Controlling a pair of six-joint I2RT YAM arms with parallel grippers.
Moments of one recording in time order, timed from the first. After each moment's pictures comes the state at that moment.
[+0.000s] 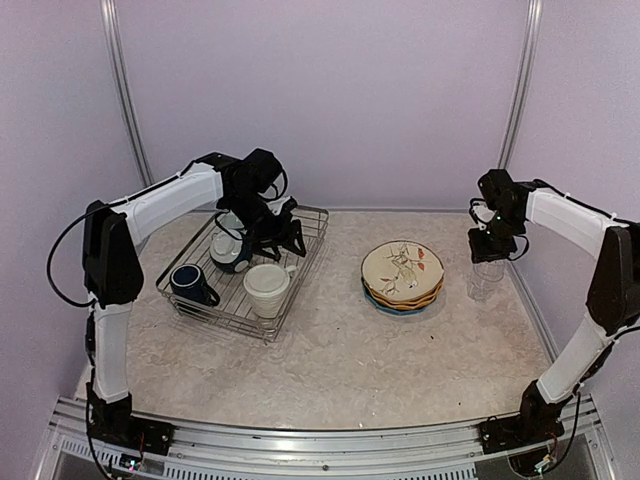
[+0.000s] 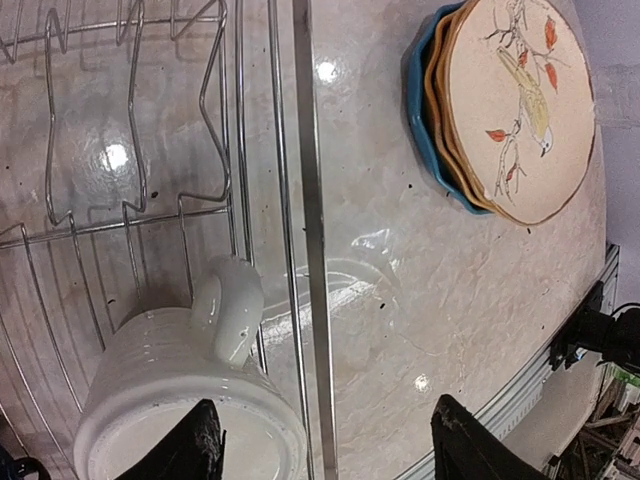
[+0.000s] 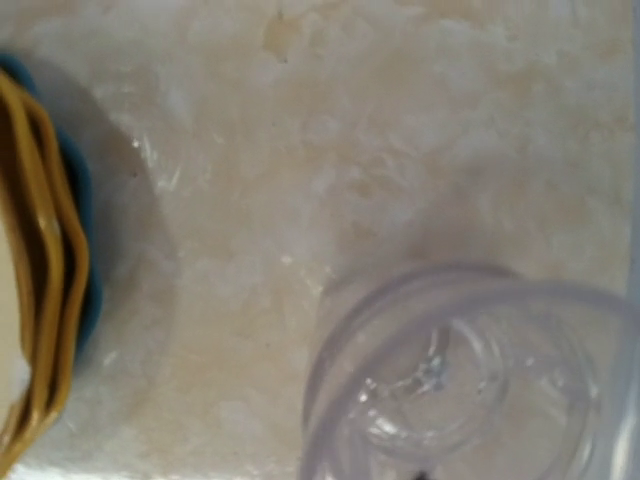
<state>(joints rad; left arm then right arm) -0.59 2.11 2.04 -1.10 0.38 -0.35 0.16 1.62 1.35 -0.89 0.13 0.06</state>
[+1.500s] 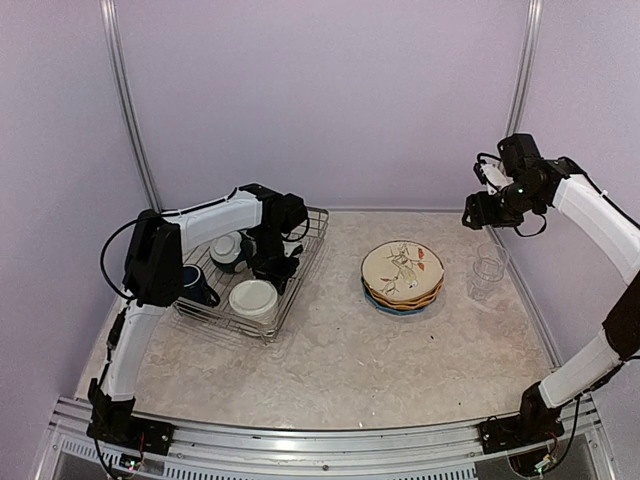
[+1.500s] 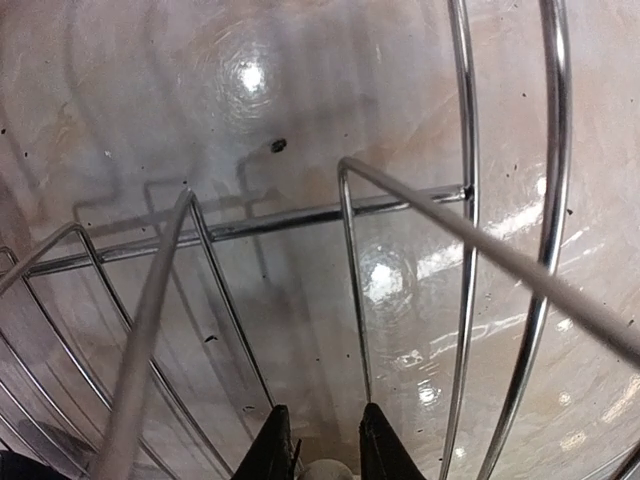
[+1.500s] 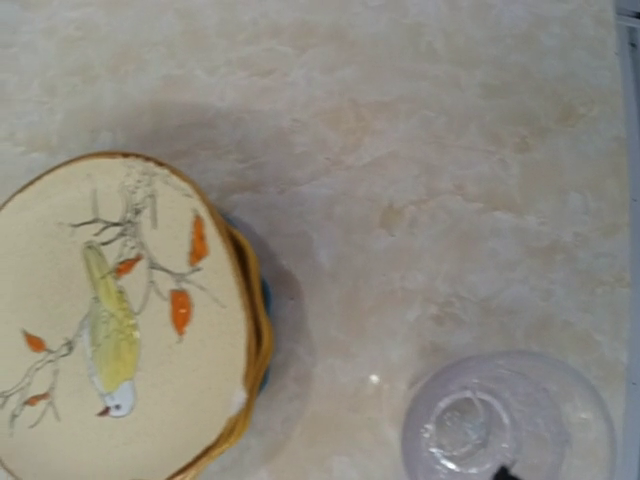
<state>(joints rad) -0.65 2.41 2.17 -1.30 0.05 -0.18 0.19 1.45 1.48 -0.89 0.01 0.05</state>
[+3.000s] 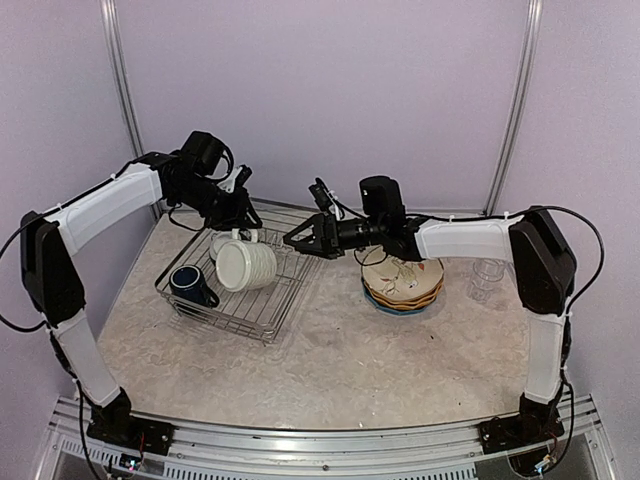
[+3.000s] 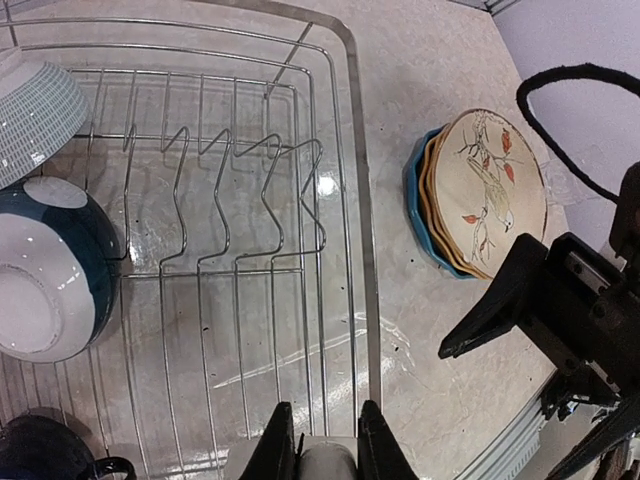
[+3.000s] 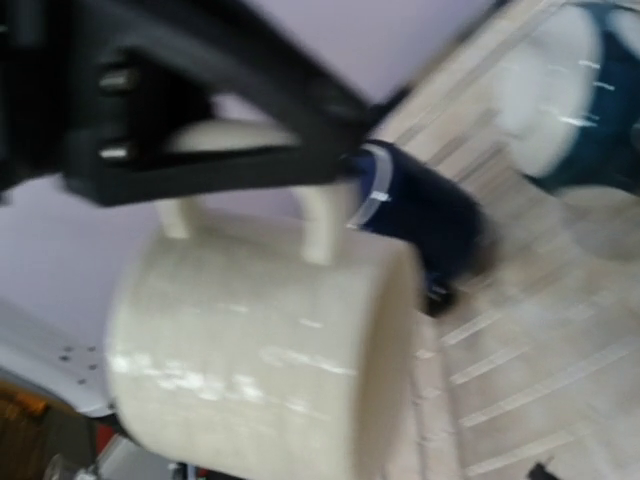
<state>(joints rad) -0.45 1.76 1.69 -0.83 0.34 -0.34 0.72 2.02 1.48 0.25 -0.81 0.66</state>
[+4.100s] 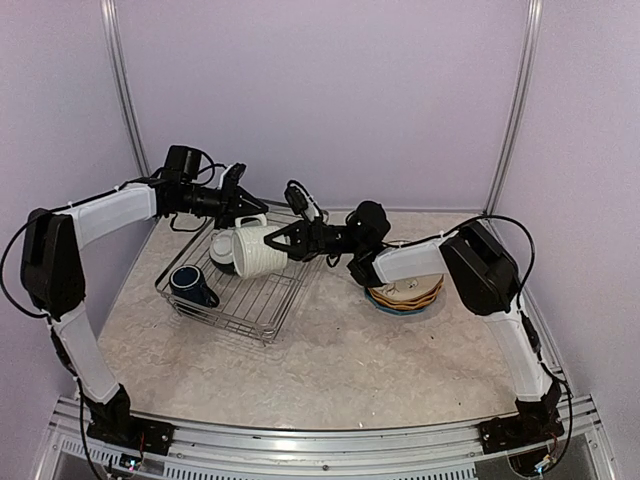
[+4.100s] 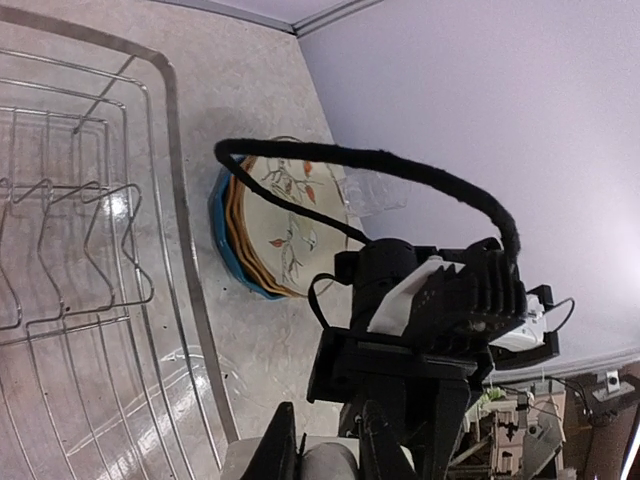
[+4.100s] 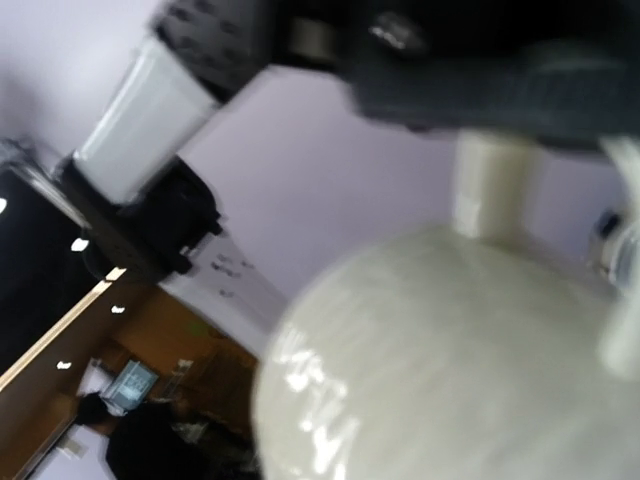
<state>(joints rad) -0.29 1.79 1.49 -0.33 0.94 -0.59 0.77 2.39 1.67 1.22 -1.06 1.36</state>
